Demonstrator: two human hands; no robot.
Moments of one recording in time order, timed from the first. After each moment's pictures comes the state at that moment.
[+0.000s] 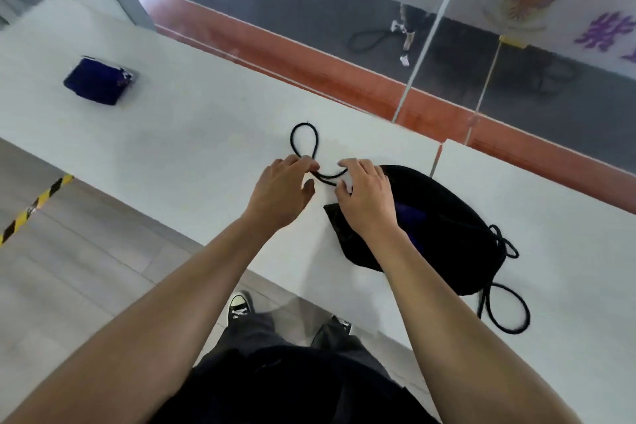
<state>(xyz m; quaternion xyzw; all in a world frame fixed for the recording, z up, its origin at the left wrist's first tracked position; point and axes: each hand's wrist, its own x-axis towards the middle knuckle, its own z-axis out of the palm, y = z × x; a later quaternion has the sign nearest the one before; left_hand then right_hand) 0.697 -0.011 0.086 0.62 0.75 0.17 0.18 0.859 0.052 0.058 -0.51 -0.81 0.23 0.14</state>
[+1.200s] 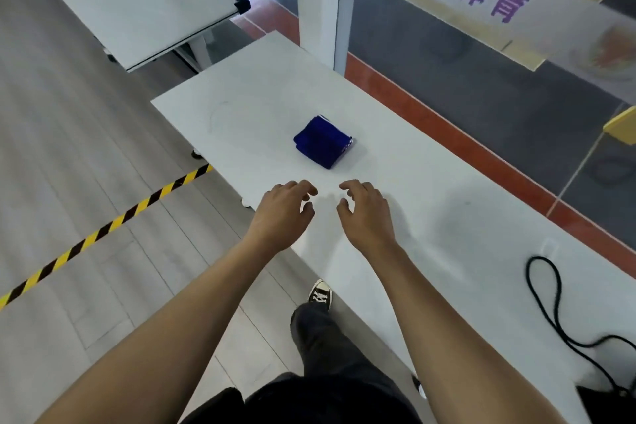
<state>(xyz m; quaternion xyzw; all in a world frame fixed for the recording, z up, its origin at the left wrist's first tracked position) 0.176 -0.149 0.091 0.45 0.86 0.20 0.17 0.301 -0.026 0.057 -0.38 -0.87 0.29 0.10</state>
